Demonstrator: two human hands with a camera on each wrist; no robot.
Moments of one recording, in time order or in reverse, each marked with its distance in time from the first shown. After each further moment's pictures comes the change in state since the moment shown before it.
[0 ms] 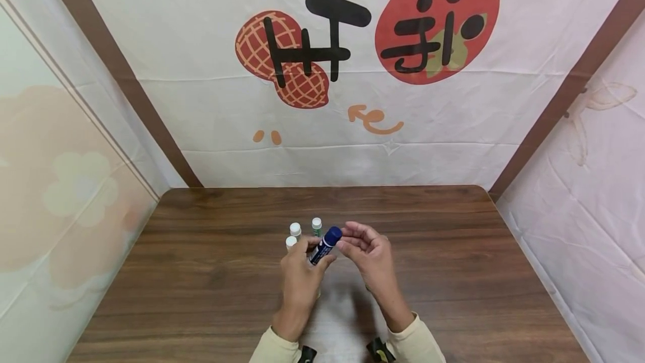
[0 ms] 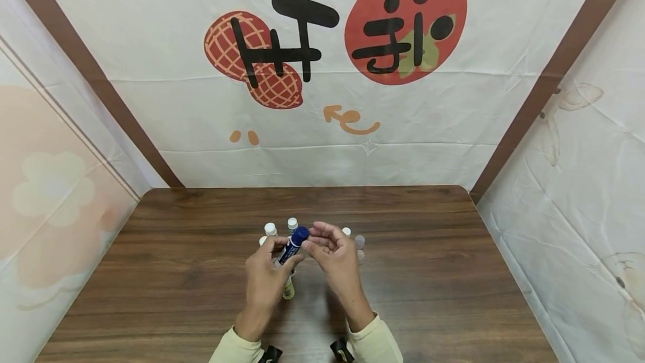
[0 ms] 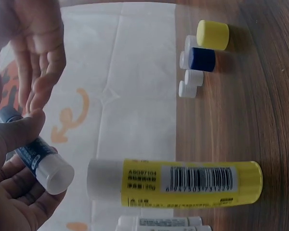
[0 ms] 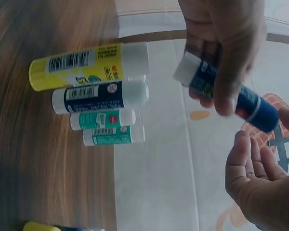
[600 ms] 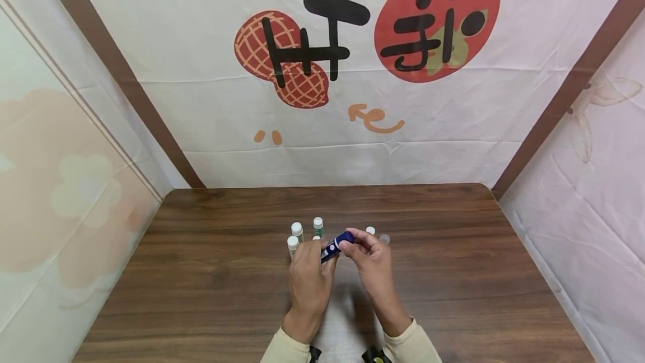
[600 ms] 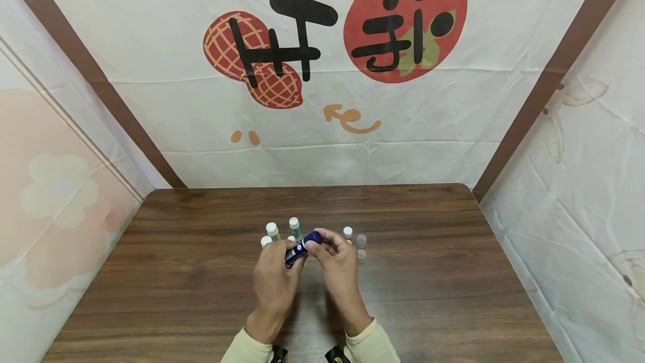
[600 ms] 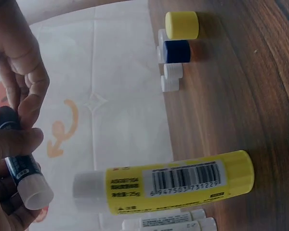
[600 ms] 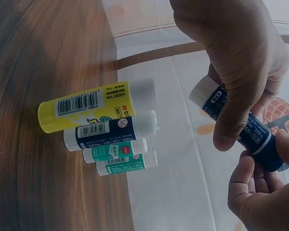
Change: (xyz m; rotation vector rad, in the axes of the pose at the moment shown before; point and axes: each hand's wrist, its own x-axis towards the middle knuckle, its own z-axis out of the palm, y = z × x) left_hand -0.007 0.002 0.014 0.245 0.148 0.338; right_hand -0.005 0.011 0.007 0.028 0.141 0.065
